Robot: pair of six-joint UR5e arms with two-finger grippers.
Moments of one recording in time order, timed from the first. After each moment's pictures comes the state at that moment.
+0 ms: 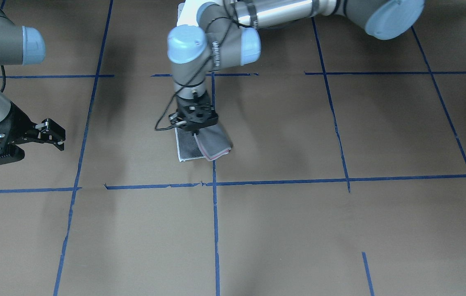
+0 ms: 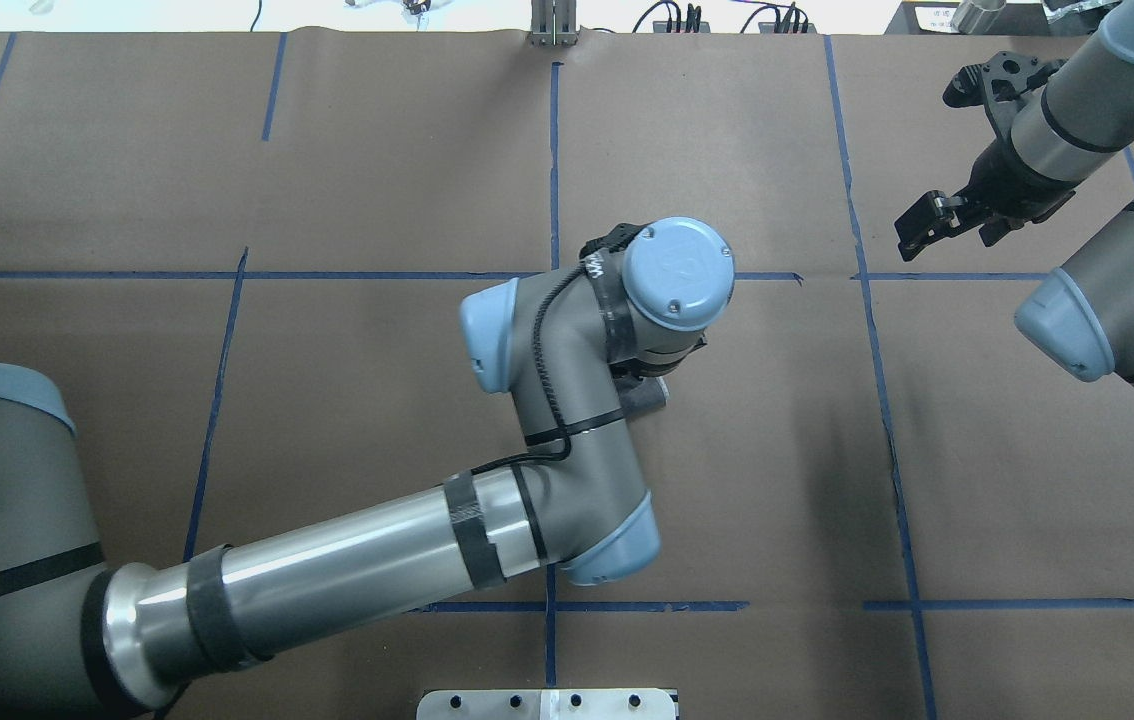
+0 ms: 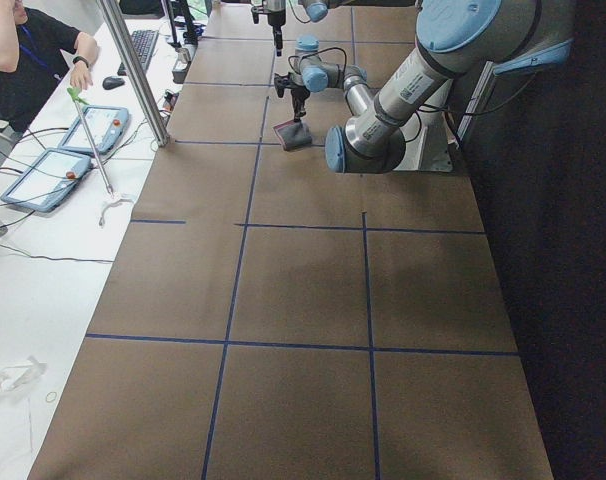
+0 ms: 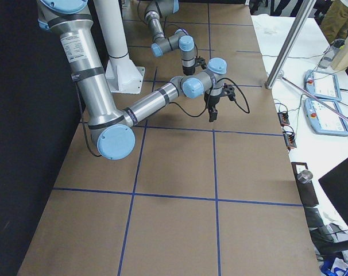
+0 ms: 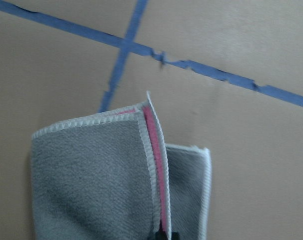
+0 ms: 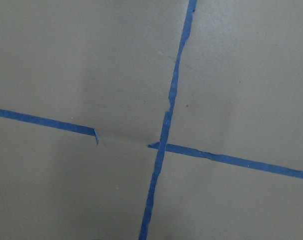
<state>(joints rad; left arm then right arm) -0.43 -2.73 -1.13 -1.66 -1.72 -1.58 1.01 -1.25 1.77 -1.58 2.19 0.55</state>
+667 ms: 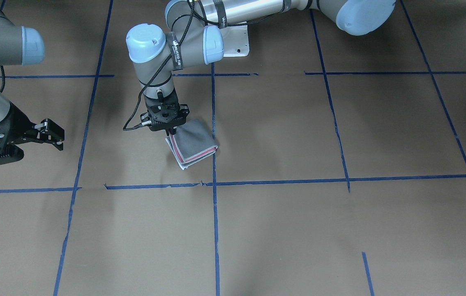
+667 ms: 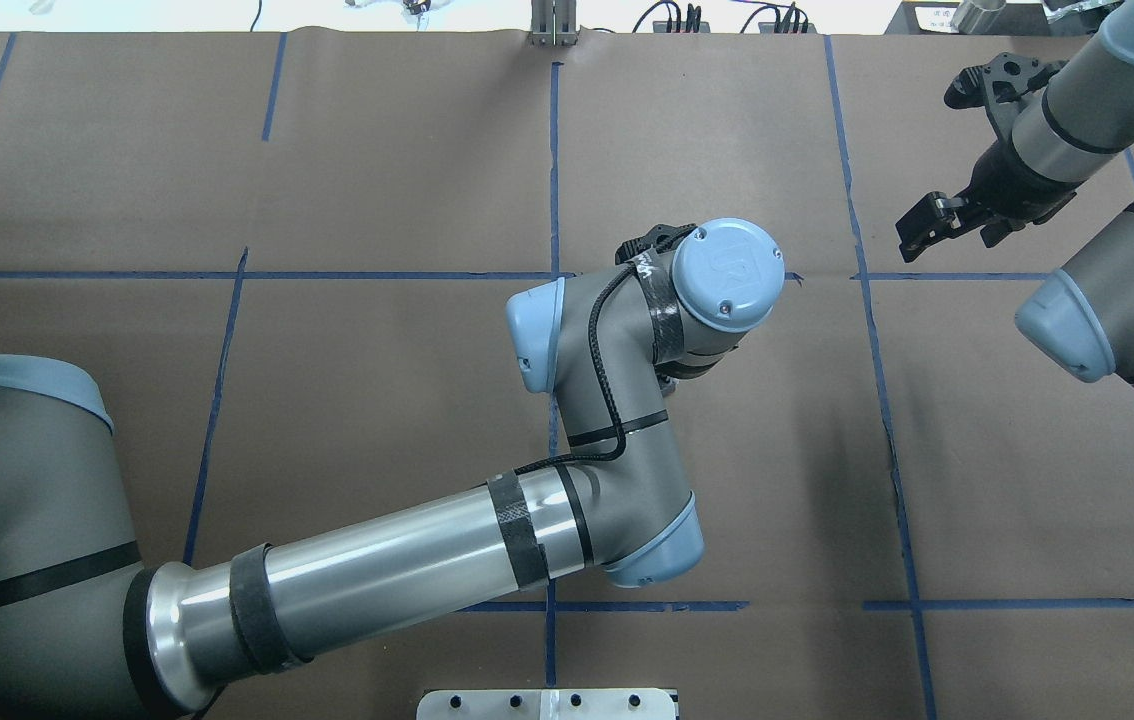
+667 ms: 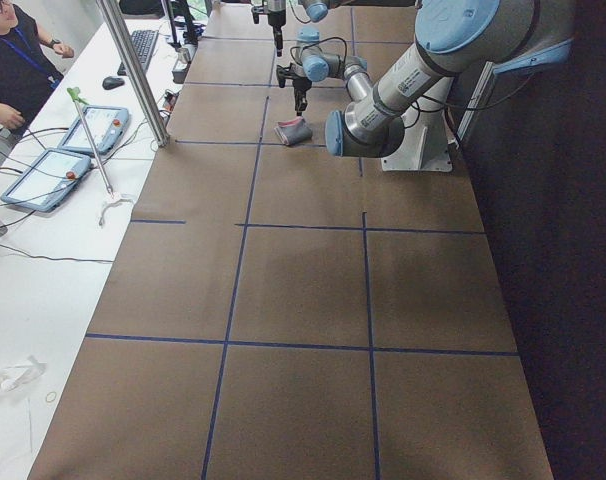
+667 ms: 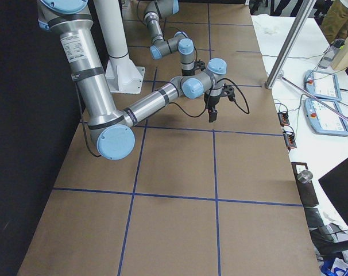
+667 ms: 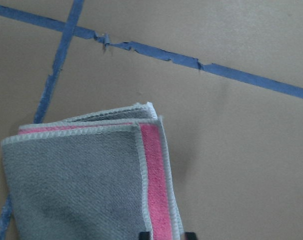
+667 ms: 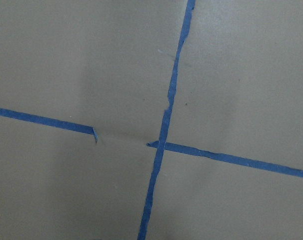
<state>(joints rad) -0.43 -2.78 -1.08 -1.67 -1.74 -1.51 1.01 -1.25 1.77 -1.58 2.19 0.55</state>
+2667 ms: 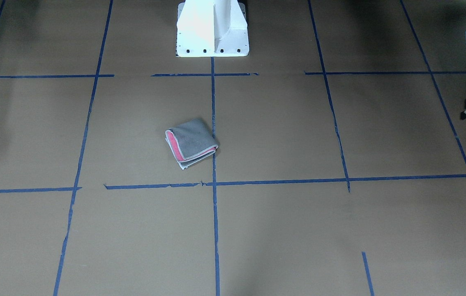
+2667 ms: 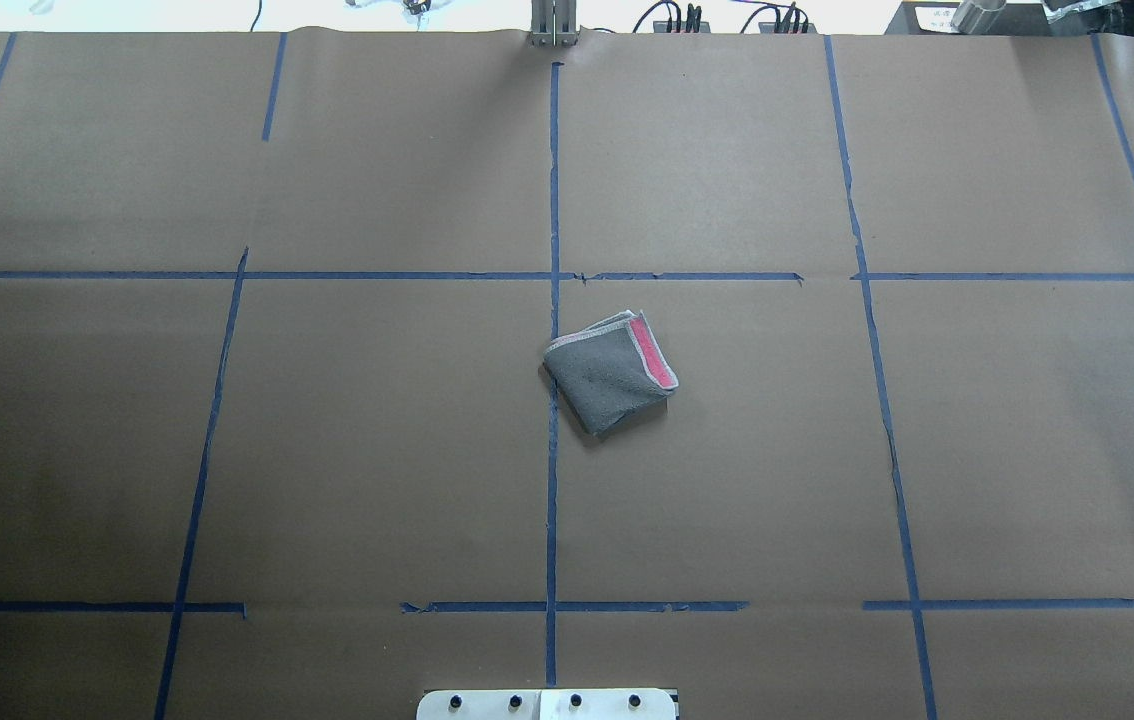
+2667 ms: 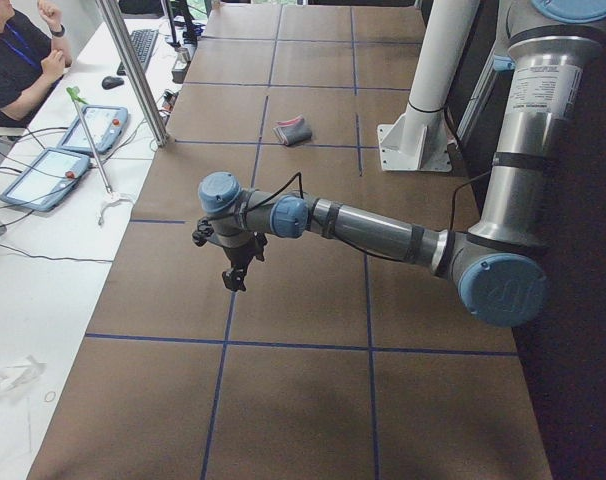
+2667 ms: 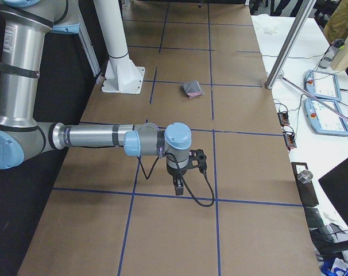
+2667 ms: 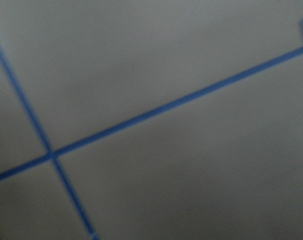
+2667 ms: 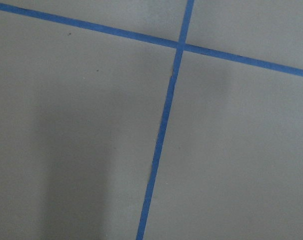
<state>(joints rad) -1.43 -1.61 -1.68 -1.47 -2.36 0.23 1.52 -1.81 1.84 -1.57 2.29 -0.11</state>
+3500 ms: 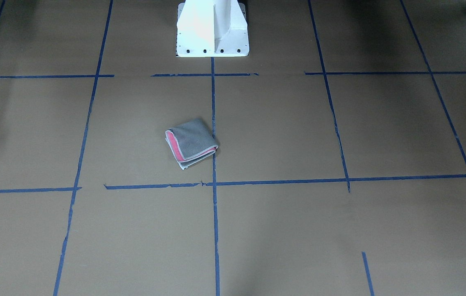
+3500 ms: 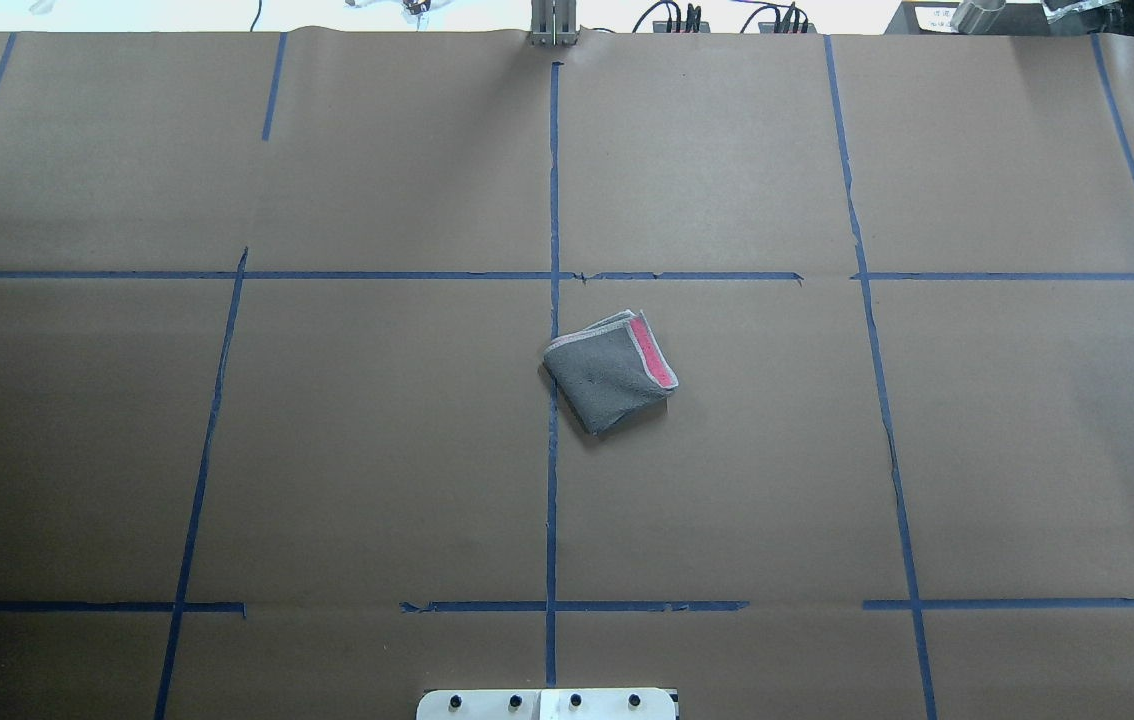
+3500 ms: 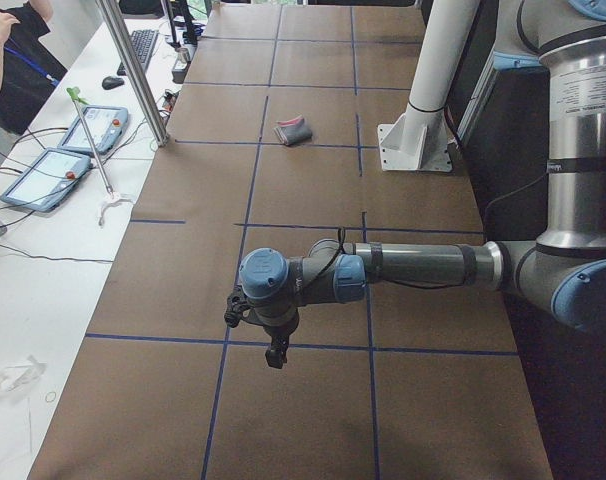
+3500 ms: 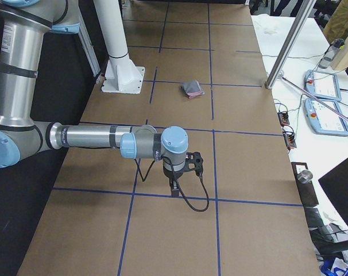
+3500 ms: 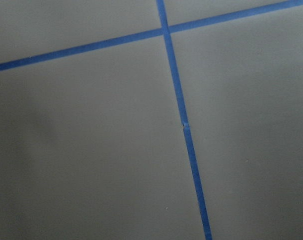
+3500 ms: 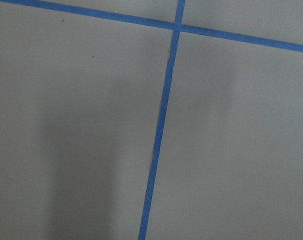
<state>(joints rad) -1.57 -1.46 -1.67 -1.48 -2.35 0.28 1.53 -1.82 1.84 -1.57 2.31 -0.10</state>
